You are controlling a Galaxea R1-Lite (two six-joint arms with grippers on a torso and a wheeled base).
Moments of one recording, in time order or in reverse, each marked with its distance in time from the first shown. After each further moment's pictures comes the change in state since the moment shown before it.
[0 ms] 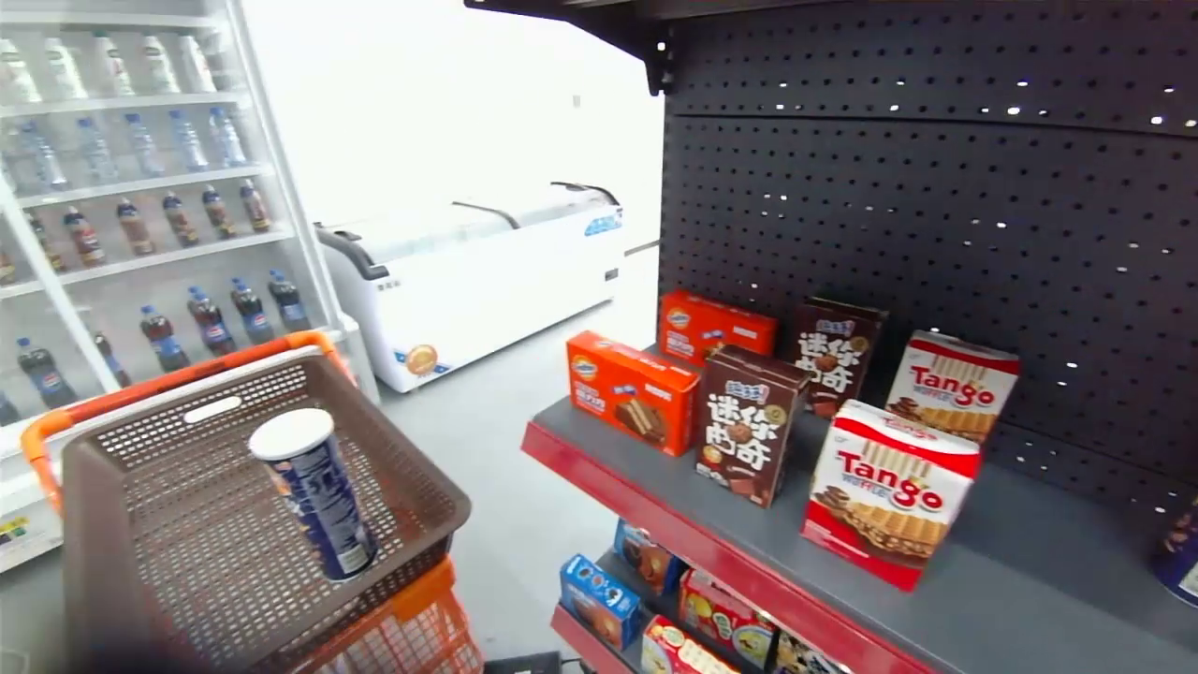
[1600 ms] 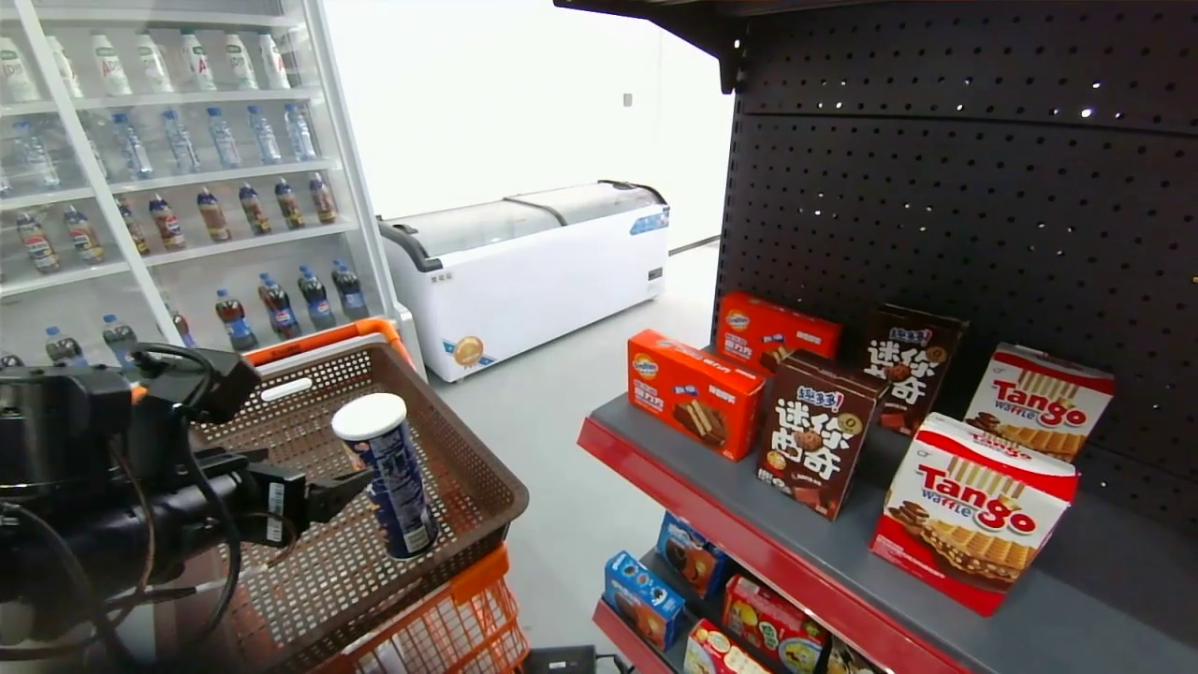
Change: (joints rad) left arm -0.074 1.470 -0.505 -0.479 0.091 0.039; right arm 0.000 0.000 0.000 0.000 0.000 -0.001
